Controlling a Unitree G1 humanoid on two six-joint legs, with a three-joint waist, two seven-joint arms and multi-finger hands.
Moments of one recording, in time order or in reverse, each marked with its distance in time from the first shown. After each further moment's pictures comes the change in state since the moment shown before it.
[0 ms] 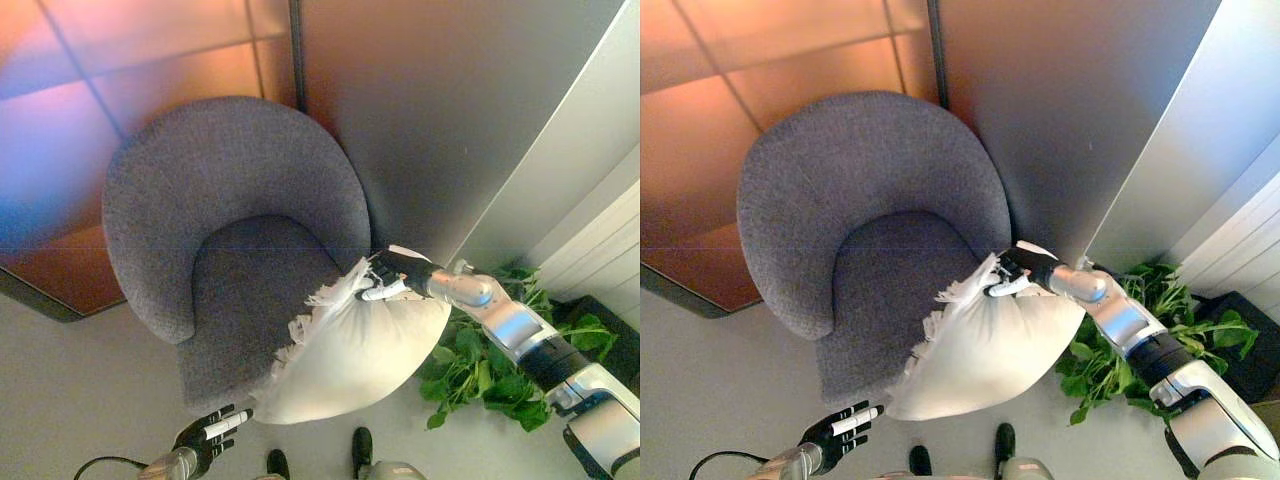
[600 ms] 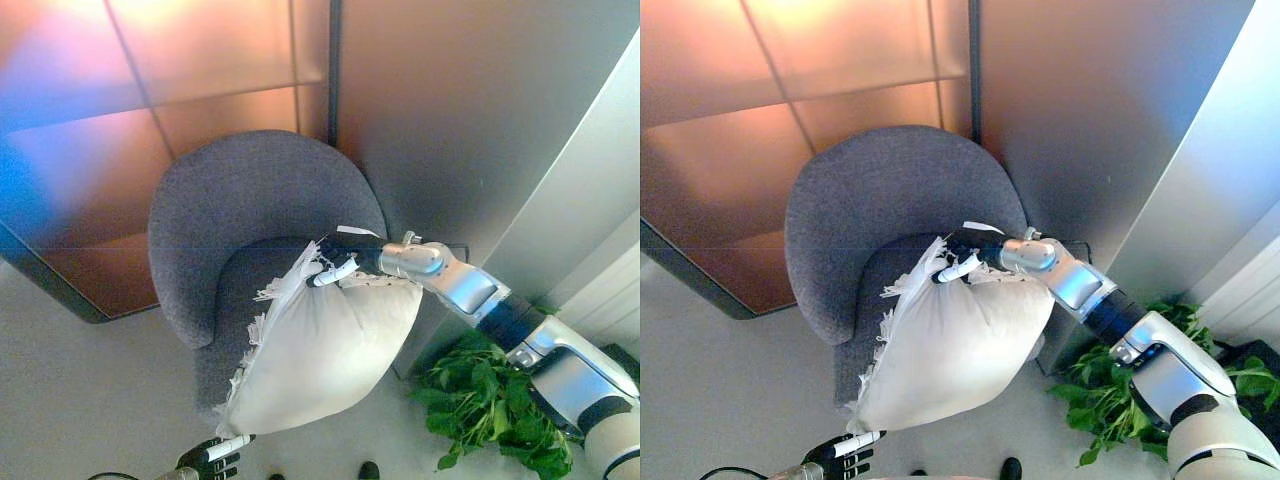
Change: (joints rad) left arm 0.026 -0.016 -0.011 -0.001 -0.003 0.084 0.011; right arm -0.217 0.150 0.133 0.053 0.122 0.089 -0.027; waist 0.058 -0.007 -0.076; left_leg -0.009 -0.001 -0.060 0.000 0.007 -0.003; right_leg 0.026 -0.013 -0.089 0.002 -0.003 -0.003
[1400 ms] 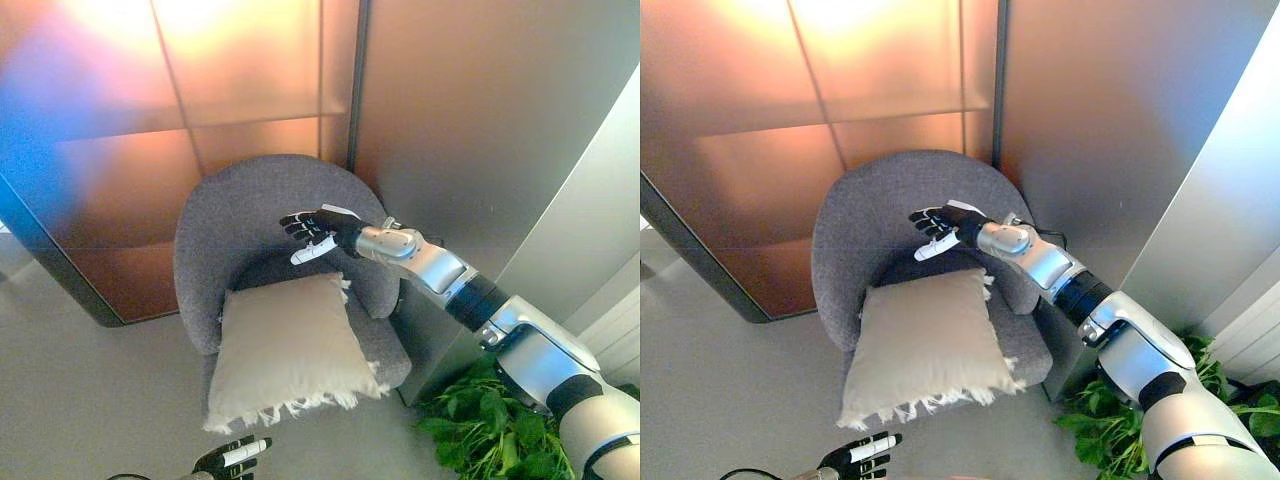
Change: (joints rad) left arm 0.012 -0.045 -0.070 -0.001 -0.009 -0.023 -0.025; right arm -0.126 0.116 0.019 0.140 0.114 -0.012 -0.136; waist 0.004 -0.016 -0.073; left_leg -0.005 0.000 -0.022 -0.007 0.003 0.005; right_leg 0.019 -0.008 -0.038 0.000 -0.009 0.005
